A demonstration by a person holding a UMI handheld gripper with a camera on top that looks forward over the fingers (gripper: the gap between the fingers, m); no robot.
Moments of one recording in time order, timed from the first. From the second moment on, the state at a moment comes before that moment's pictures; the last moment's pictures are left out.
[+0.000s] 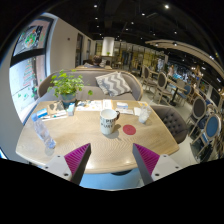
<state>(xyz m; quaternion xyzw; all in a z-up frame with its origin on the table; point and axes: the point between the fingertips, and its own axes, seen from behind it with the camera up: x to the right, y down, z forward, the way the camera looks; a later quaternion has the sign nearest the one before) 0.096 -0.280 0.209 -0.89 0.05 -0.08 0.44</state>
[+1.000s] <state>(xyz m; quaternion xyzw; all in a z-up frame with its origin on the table) -0.219 -0.172 0.106 -0.87 0.02 0.04 0.50</state>
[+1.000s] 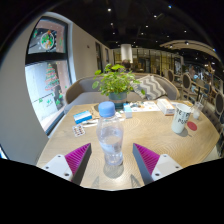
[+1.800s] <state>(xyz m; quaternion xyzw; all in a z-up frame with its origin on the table) -0.216 -0.112 0.101 -0.85 0.02 0.07 0.52</state>
